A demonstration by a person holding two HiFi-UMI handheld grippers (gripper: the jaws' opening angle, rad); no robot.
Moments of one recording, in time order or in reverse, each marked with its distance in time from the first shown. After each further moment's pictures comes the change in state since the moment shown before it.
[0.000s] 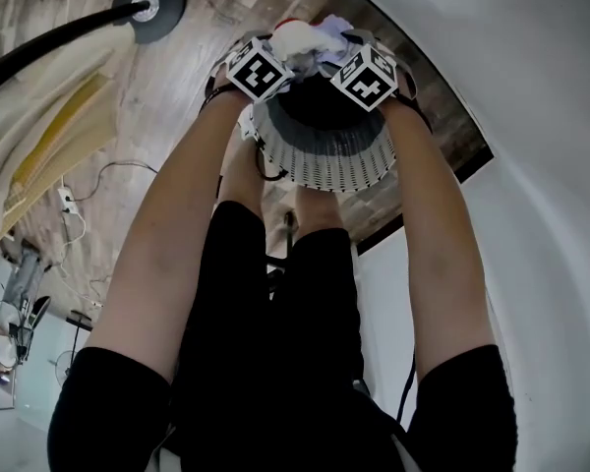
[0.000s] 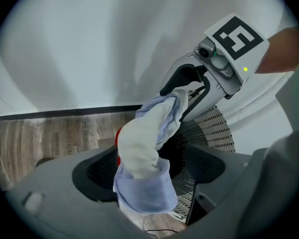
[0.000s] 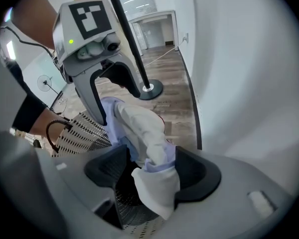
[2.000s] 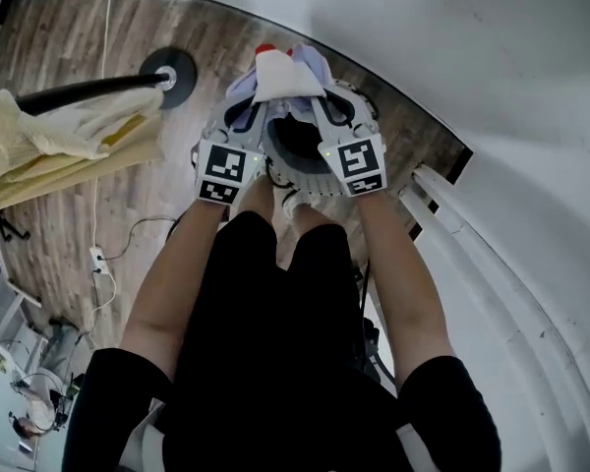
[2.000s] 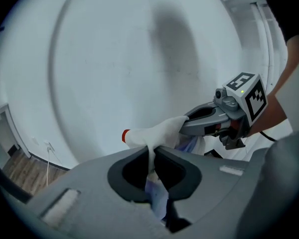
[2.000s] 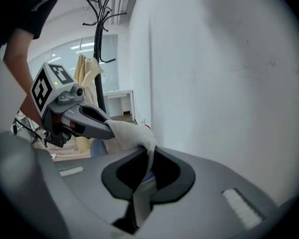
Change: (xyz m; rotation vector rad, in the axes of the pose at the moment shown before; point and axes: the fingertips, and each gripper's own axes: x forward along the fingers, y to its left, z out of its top) left arm -0.342 -0.019 0.096 0.042 -0.608 0.265; right arm -0.280 0.046 0.213 0.304 -0.648 -0.486
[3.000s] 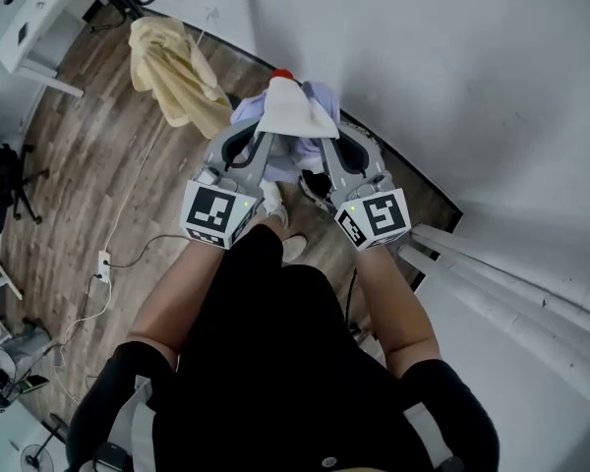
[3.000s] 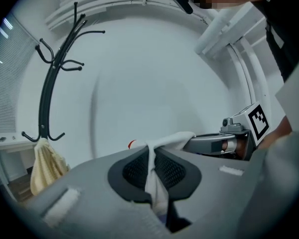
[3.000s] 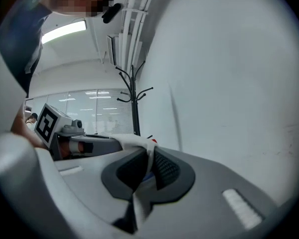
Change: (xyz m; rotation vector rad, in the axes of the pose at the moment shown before) left arm -0.386 -0.084 0.176 0.018 -0.486 0.164; right arm -0.263 0.210 0.260 0.086 -0.522 0.071
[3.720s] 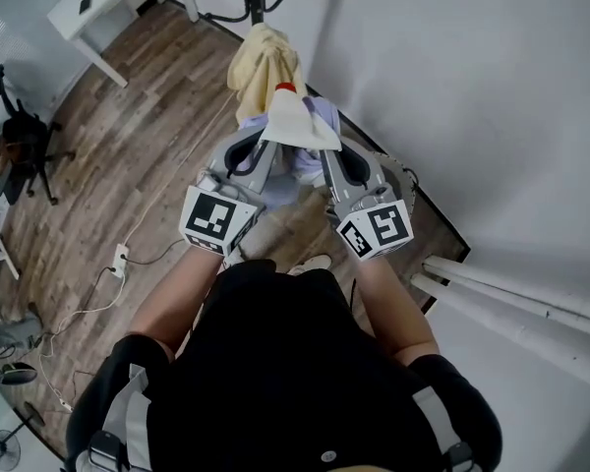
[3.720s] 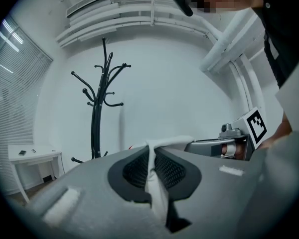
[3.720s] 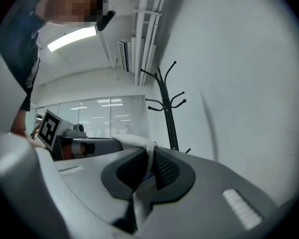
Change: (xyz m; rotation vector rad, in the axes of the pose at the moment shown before) left arm -0.199 0.134 0.074 0.038 -0.105 0.090; right arm 0.091 0.217 0.069 0.027 -0.078 0.128
